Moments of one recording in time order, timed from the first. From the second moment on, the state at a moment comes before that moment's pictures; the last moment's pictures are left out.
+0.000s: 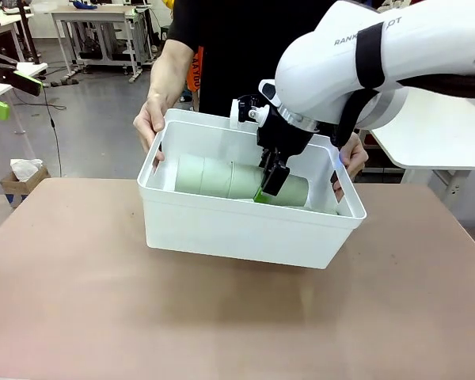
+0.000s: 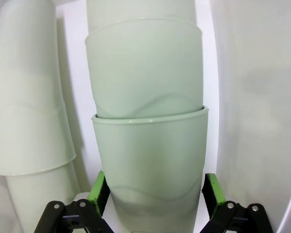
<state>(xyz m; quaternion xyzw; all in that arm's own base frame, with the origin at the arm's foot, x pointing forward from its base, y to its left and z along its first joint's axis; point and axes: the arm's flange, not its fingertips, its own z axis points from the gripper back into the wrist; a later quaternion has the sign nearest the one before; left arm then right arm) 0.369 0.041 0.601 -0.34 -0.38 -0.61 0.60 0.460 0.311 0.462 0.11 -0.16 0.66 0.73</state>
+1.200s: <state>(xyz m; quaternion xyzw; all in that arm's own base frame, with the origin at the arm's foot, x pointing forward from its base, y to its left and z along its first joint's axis) 0.369 0.042 0.602 -0.34 -0.39 -0.61 0.60 0.473 0.059 0.629 0.25 -0.30 0.54 0.74</state>
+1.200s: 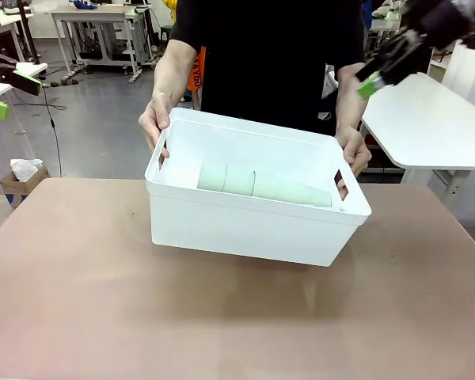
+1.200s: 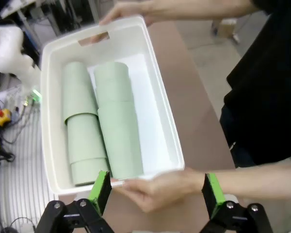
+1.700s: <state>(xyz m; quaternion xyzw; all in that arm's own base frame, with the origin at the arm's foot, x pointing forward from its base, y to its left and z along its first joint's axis) 0.369 0.042 0.602 -0.34 -0.38 -0.61 0.60 0.459 -0.076 0.617 0.31 -0.38 0.49 0.72</state>
